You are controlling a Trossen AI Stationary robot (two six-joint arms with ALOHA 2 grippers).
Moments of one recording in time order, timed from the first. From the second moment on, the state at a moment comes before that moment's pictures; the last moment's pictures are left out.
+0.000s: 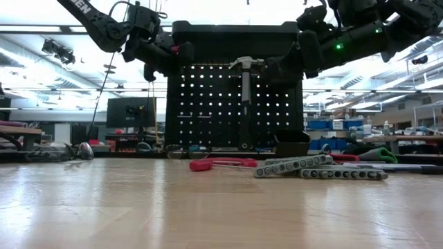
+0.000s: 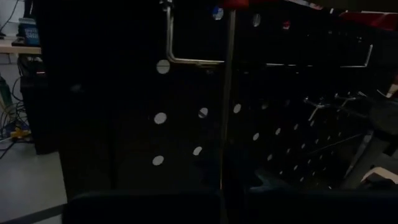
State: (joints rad) left arm 0.73 1.43 0.87 0.55 -0.28 -0.16; right arm -0.05 1.27 0.47 0.59 0.31 -0.13
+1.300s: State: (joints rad) left arm 0.75 1.56 0.97 0.55 -0.18 -0.19; right arm -0.05 1.27 0.47 0.56 0.31 -0.11
